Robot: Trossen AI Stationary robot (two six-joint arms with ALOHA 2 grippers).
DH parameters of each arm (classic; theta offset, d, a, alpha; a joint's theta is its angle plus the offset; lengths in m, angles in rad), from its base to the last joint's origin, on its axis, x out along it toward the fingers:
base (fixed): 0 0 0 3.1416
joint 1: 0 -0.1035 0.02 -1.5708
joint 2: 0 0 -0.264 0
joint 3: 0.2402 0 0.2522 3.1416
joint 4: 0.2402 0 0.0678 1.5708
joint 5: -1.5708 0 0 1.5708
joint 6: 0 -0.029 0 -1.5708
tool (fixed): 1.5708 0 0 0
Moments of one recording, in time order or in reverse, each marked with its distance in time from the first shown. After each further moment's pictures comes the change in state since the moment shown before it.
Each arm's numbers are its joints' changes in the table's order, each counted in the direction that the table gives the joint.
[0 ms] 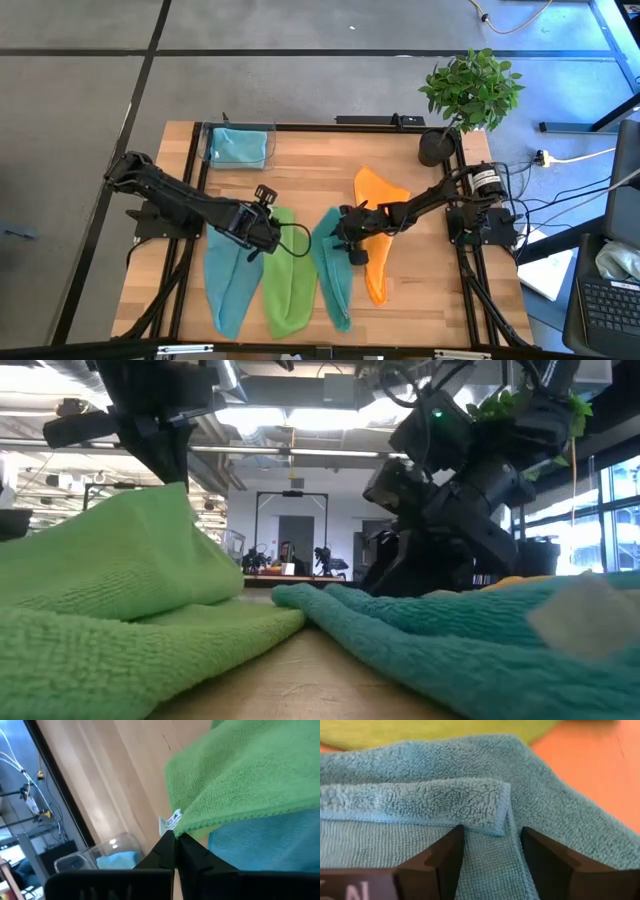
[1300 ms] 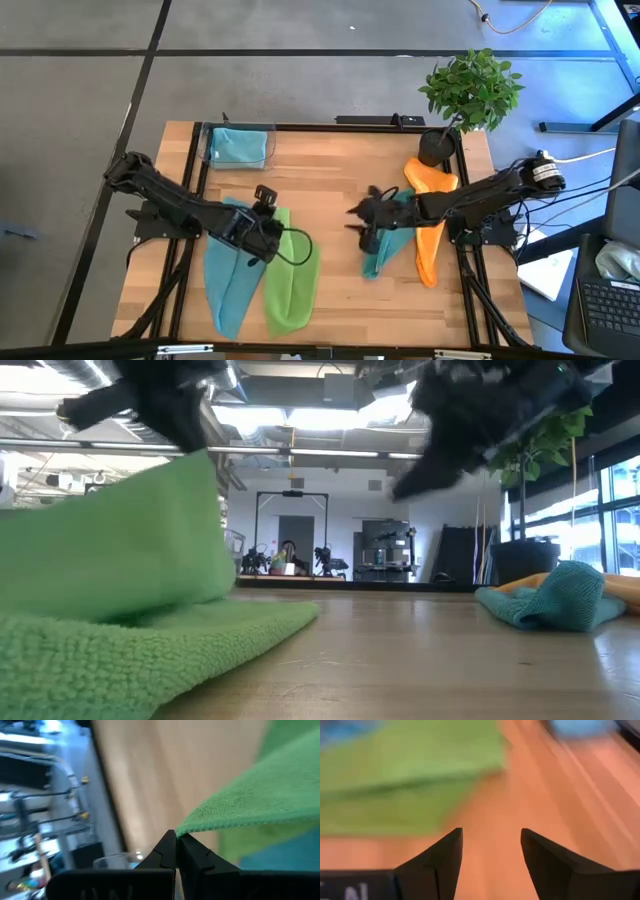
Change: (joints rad) left arm 0.052 0.000 0.076 -0.026 0.198 0.054; right arm -0.097 0.482 -0.019 0.205 -0.306 -0.238
